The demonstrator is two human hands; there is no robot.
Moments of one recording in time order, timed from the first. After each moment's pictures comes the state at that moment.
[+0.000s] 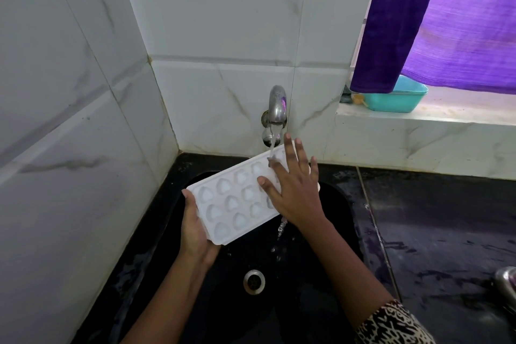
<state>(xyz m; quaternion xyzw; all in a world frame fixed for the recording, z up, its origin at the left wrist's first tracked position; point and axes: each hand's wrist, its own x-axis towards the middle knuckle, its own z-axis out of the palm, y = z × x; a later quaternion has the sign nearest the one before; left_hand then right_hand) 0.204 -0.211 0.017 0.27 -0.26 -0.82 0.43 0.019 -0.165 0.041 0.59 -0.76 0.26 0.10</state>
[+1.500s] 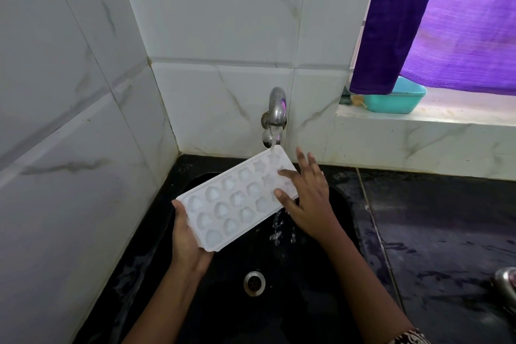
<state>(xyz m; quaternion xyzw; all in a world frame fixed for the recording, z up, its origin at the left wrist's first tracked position) 0.220 -0.213 0.001 0.29 -0.25 -0.81 0.45 0.005 -0.138 0.034 0.59 -0.73 0.35 -0.01</state>
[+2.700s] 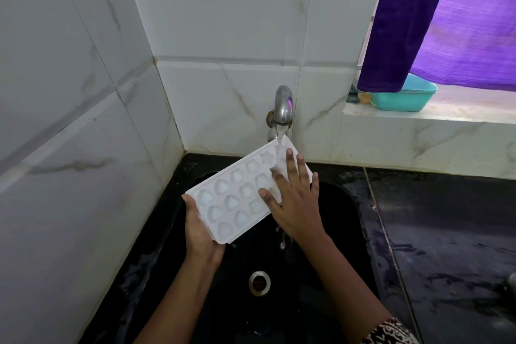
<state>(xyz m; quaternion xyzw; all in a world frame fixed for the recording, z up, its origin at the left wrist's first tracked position) 0.202 -0.215 0.007 0.29 -0.27 -0.79 0.47 0.032 -0.161 0.017 0.56 -0.78 0.27 0.05</state>
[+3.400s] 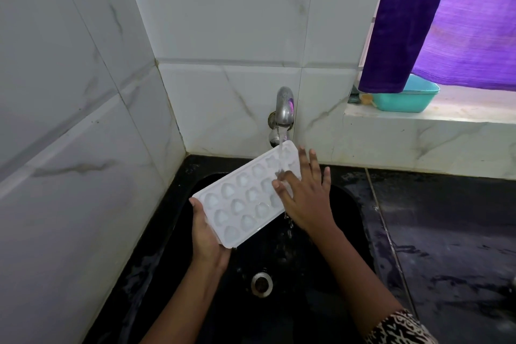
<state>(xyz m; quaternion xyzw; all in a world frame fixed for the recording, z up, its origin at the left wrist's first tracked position) 0.198 -0.211 0.002 0.30 -0.27 -0.79 0.46 0.016 -0.162 0.024 0.55 -0.79 0.26 0.02</state>
